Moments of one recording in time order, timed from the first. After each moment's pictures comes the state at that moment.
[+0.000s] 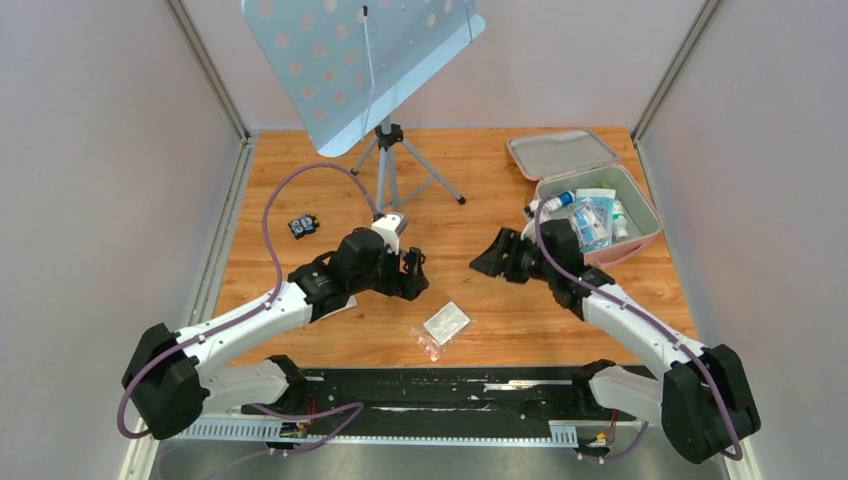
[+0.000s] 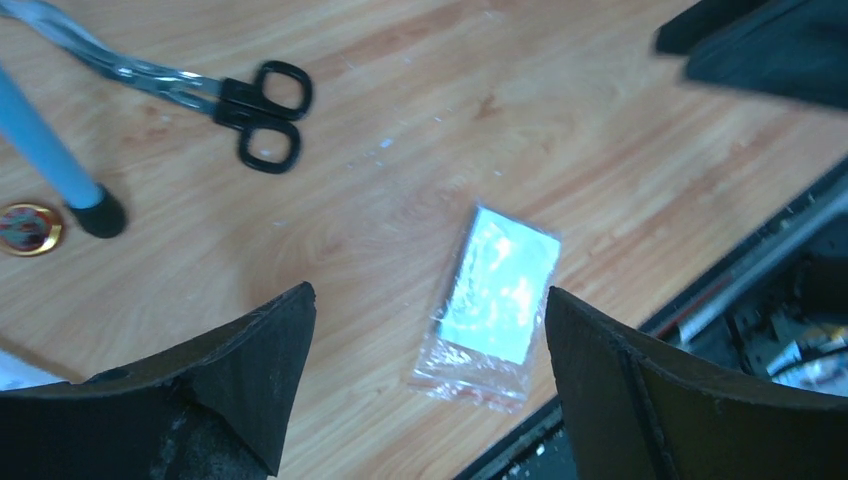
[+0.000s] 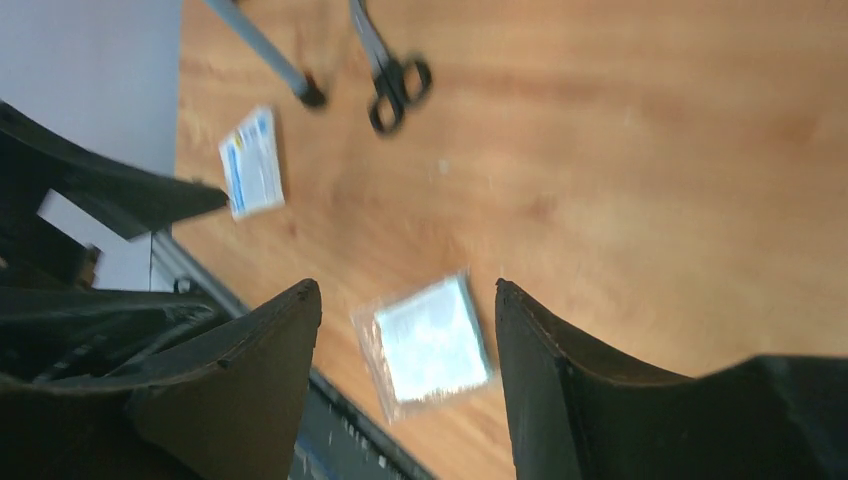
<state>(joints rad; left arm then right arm) -0.80 1.12 0.73 -0.23 -0.02 -0.47 0.39 1.11 0.64 -0.02 -0.36 0.65</state>
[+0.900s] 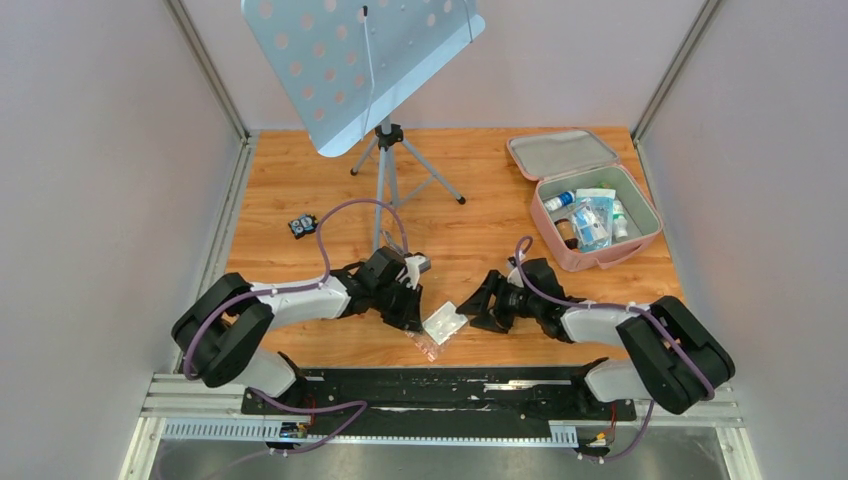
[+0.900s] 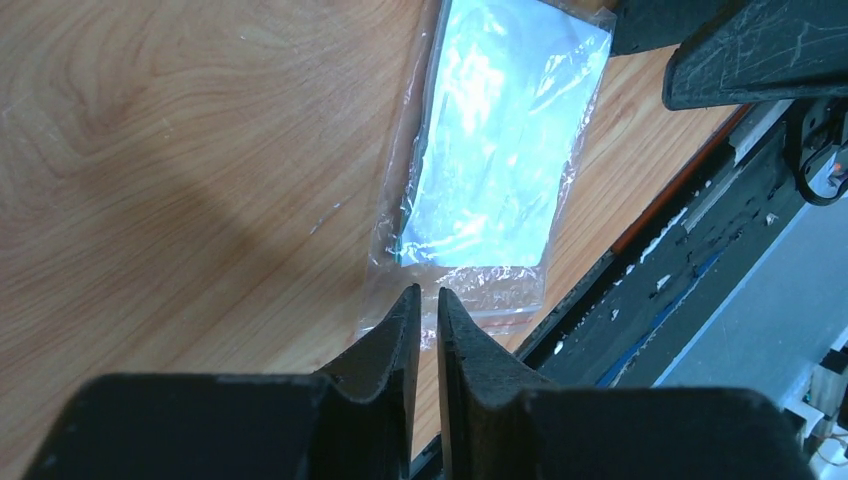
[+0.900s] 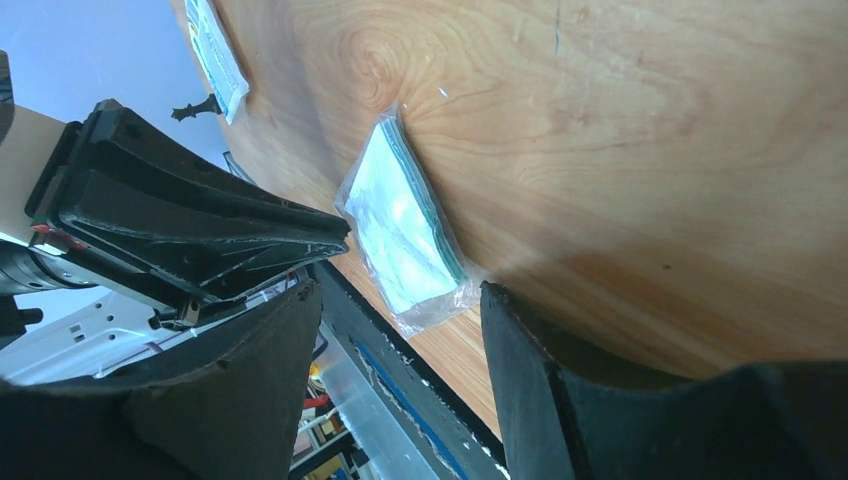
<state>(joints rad) -0.80 1.46 0.63 -0.14 0.40 -0.44 0.52 1.34 0.28 0.36 -0.54 1.09</state>
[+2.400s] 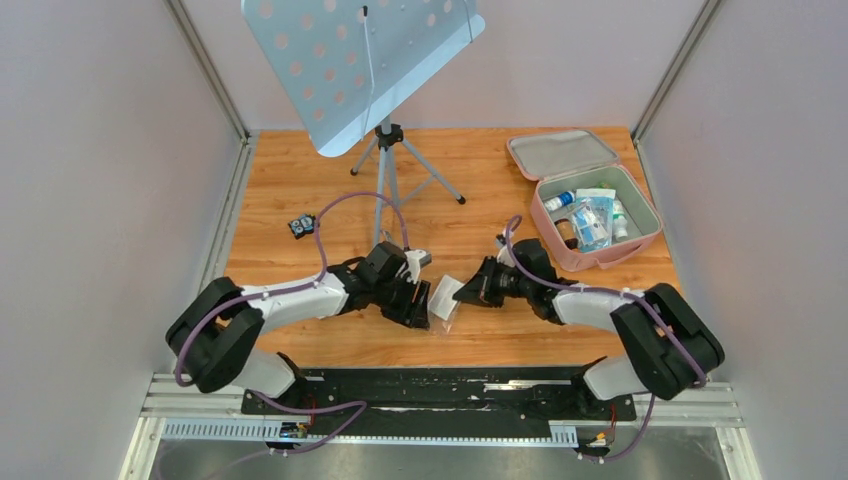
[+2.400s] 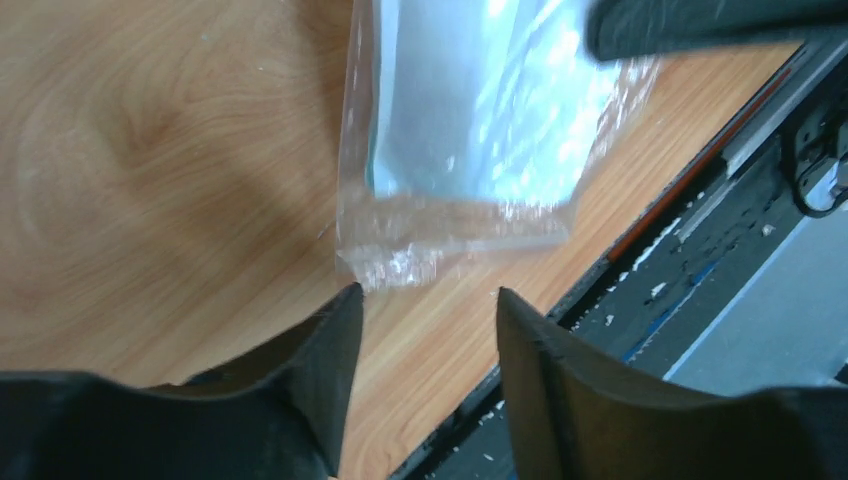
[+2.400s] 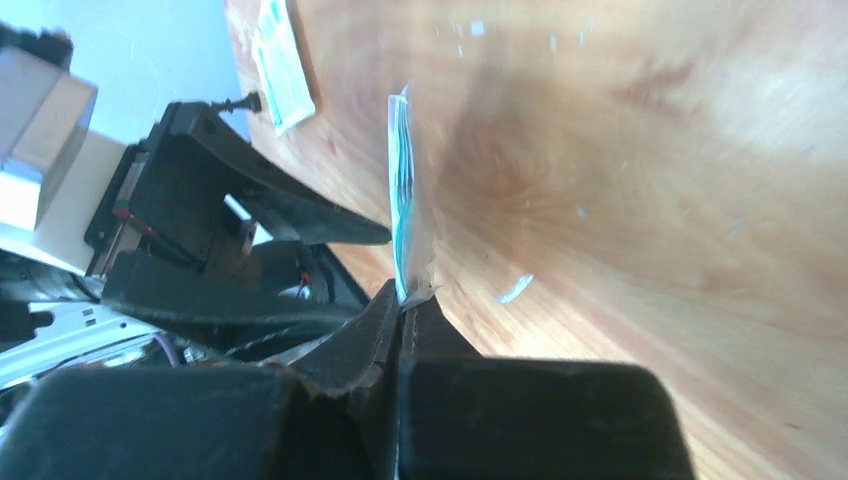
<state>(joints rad) -0.80 1.46 0.66 -0.17 0.37 -0.43 0.54 1.46 0.40 0.45 -0.58 1.04</state>
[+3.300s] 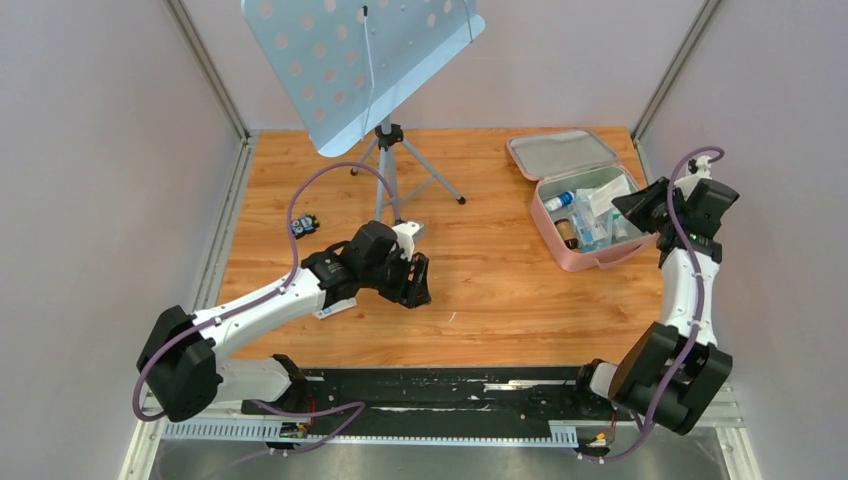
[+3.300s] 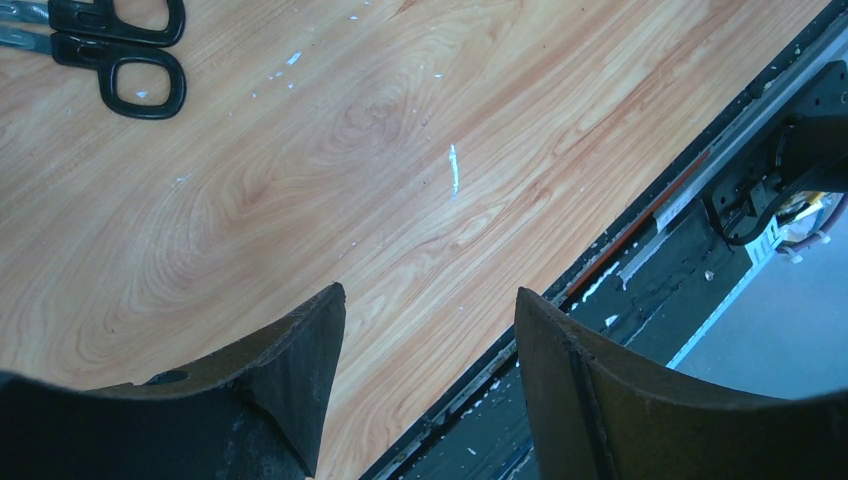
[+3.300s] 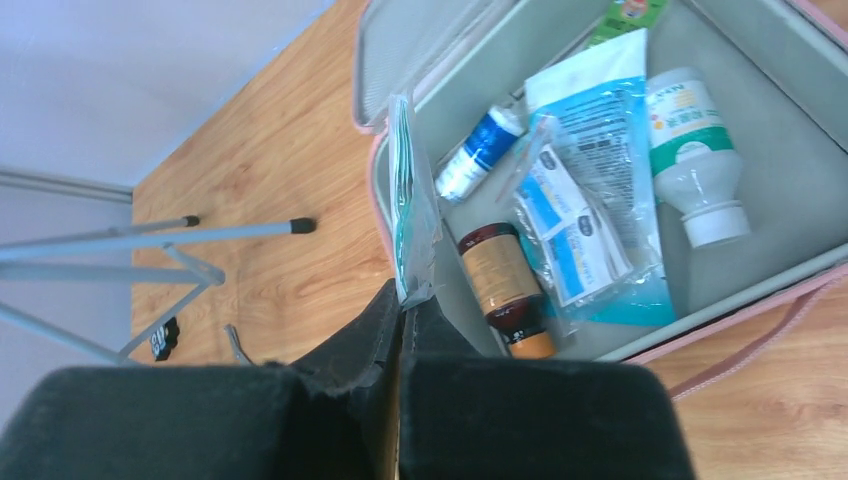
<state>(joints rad) -0.80 1.24 0.83 -0.38 0.23 -0.38 -0.48 1.21 0.96 -0.23 -0.61 0.43</state>
